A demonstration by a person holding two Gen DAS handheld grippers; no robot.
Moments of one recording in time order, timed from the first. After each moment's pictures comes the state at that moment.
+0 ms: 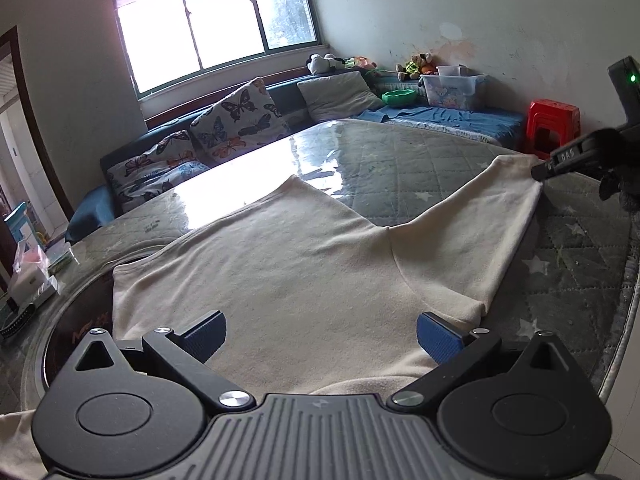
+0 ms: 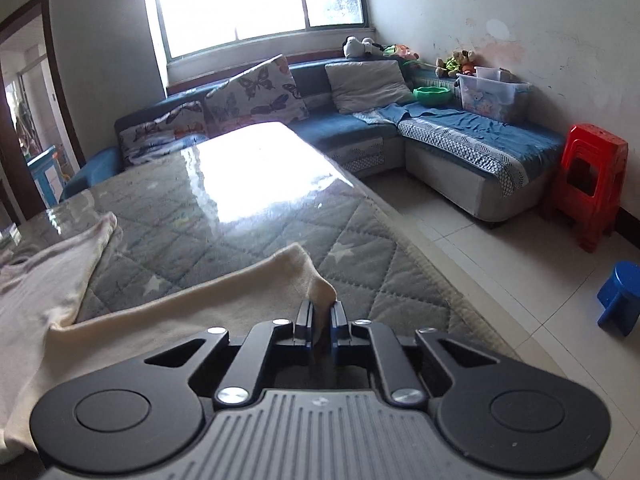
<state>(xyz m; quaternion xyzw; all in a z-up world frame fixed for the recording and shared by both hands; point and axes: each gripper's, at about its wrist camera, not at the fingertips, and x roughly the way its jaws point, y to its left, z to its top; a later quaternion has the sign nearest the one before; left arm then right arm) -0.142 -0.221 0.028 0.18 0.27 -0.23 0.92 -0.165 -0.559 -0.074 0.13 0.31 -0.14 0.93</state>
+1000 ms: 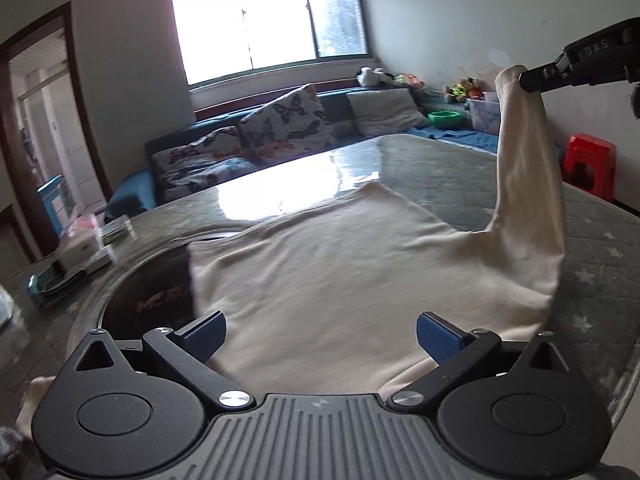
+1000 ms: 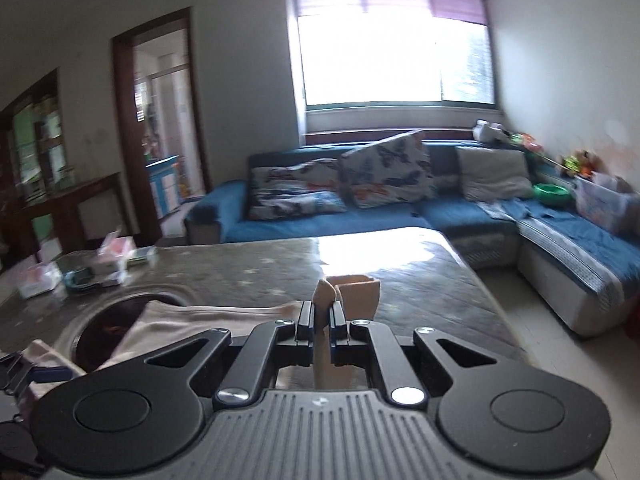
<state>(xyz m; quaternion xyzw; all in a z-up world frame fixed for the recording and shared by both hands) -0.141 -0.133 0.043 0.13 0.26 -0.17 0.94 -0.153 -0.433 0.053 0.04 0.22 0.05 0.97</state>
